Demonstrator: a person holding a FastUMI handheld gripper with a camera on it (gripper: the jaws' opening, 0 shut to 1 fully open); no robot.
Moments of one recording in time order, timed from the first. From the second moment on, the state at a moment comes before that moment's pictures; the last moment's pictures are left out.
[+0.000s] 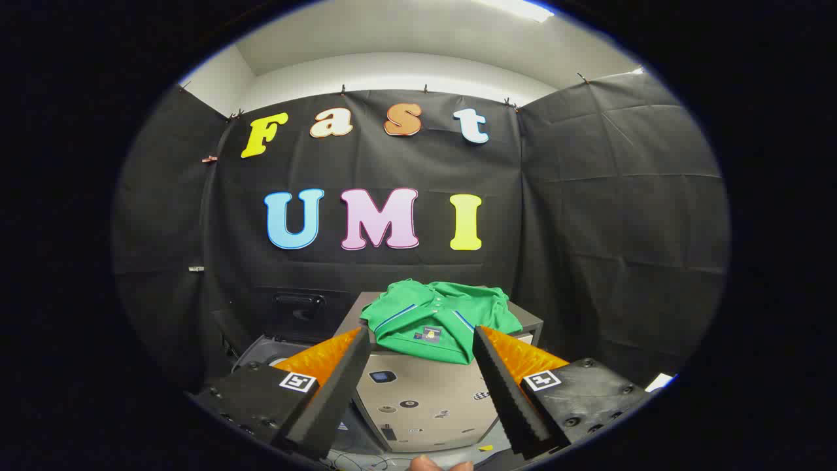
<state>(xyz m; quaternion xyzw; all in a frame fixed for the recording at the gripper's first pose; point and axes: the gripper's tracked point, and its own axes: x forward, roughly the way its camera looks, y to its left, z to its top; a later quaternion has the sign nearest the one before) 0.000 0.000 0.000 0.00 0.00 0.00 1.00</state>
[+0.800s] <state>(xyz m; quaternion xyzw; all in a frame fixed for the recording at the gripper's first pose) 0.001 -0.001 -0.003 0.00 0.00 0.00 1.00</state>
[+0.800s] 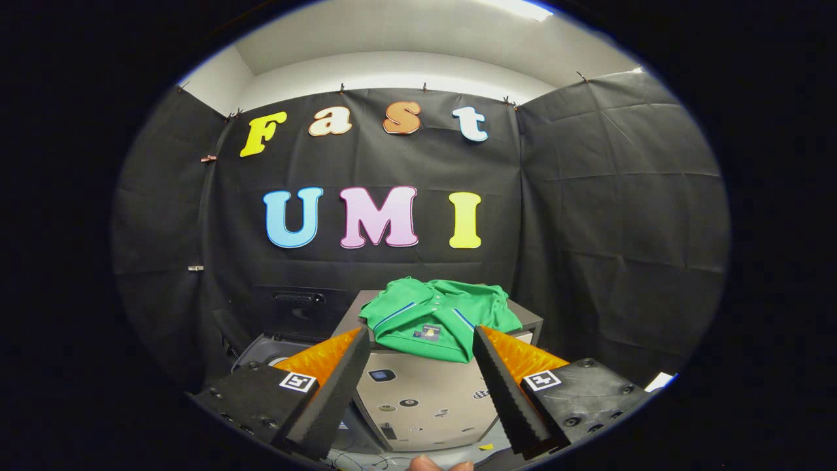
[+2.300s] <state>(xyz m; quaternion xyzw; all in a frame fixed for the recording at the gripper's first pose) 0.189 -0.002 -0.013 -0.01 0.14 0.06 0.99</state>
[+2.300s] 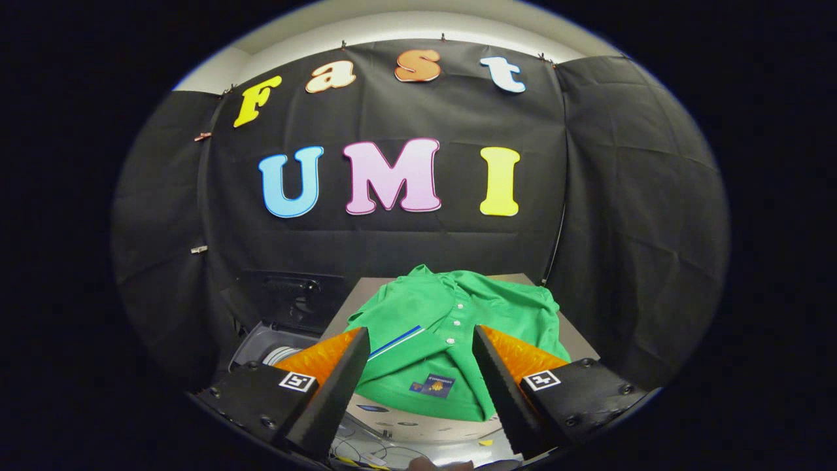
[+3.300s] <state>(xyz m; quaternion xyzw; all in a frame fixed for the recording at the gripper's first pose) 0.305 -0.031 -0.089 -0.02 0.32 0.00 0.95</state>
